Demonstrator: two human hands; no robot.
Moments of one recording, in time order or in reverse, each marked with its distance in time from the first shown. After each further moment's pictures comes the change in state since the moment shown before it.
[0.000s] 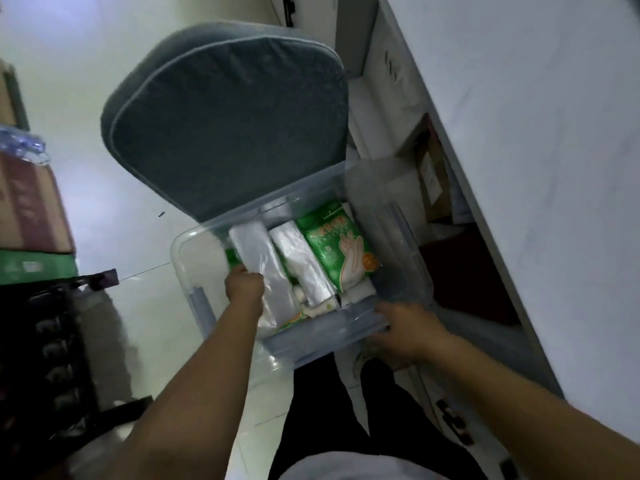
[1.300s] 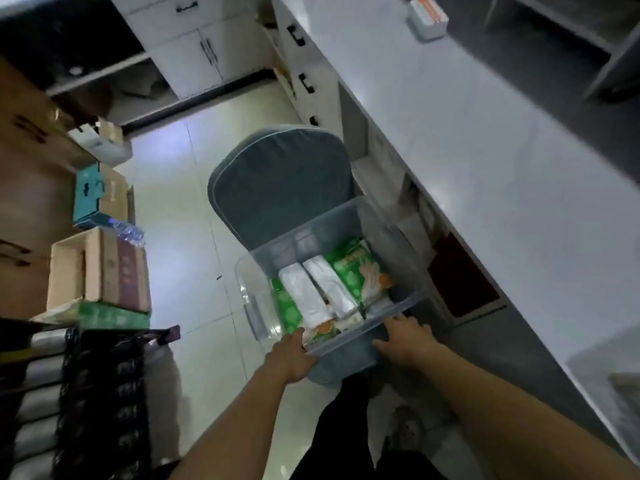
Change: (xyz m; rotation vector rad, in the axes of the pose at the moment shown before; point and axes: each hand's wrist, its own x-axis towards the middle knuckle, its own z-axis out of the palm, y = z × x) left_hand -0.131 -0.111 -0.095 1.138 -0.378 0.566; right_hand -0.076 -0.004 0.089 -0.053 0.206 -0.043
